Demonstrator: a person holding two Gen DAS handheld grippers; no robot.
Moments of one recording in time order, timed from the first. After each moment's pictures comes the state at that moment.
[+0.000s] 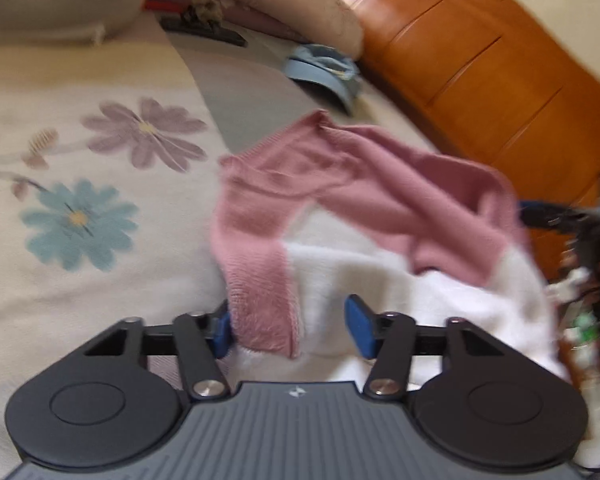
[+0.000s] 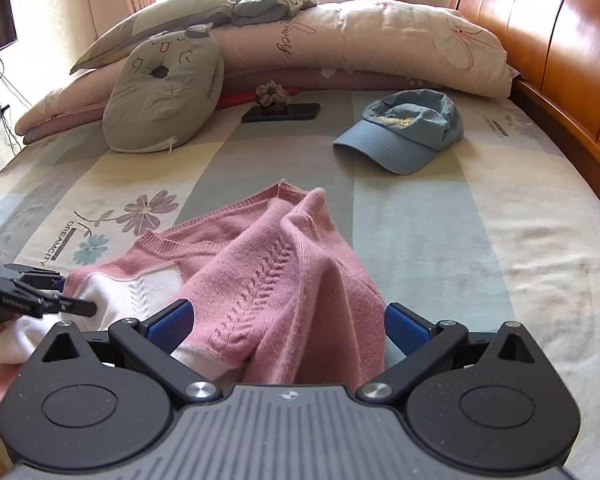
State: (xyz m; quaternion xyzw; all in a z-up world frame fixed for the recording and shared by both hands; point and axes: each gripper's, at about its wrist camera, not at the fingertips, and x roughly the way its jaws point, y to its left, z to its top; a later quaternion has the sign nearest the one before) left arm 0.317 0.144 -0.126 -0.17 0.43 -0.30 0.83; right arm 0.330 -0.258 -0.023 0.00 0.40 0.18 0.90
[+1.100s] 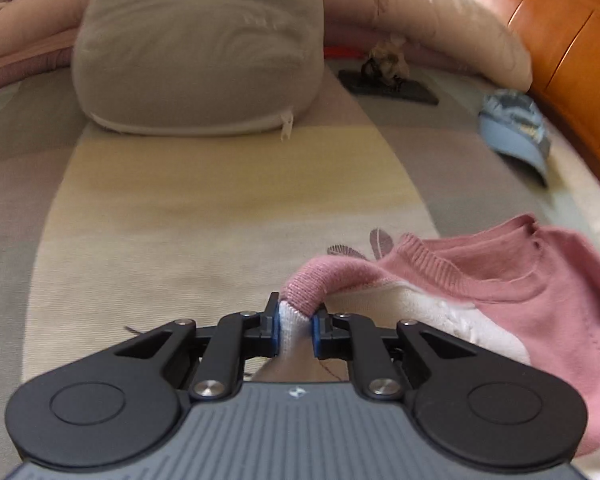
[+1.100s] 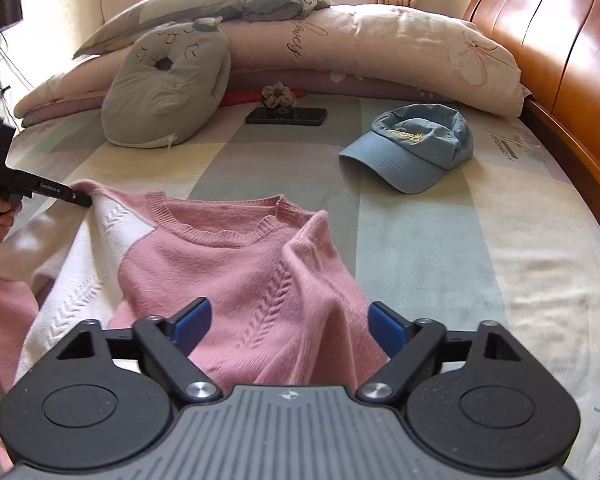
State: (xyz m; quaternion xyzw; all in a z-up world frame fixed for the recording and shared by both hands) left arm 0.440 0.195 -0.091 -0.04 0.47 -0.04 0.88; right arm 0.366 -0.234 -0.020 -0.05 0.39 0.17 0.90
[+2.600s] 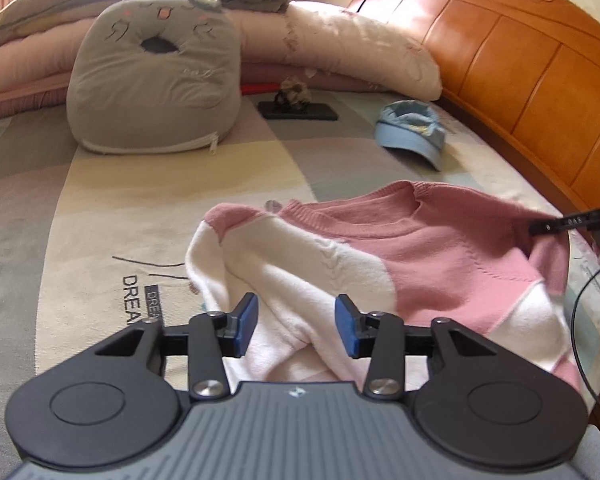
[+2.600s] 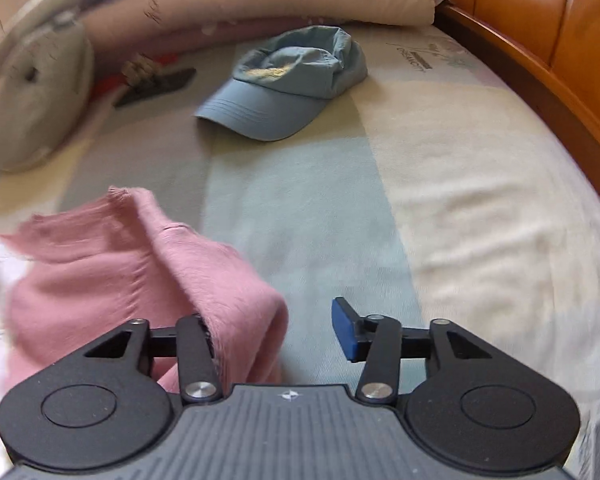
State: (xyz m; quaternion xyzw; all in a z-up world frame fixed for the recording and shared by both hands) left arm 0.293 0.174 -0.020 -0.04 0.39 -0.13 0.91; right arm 0.414 -0.341 -0.059 0.05 0.47 0.10 0.88
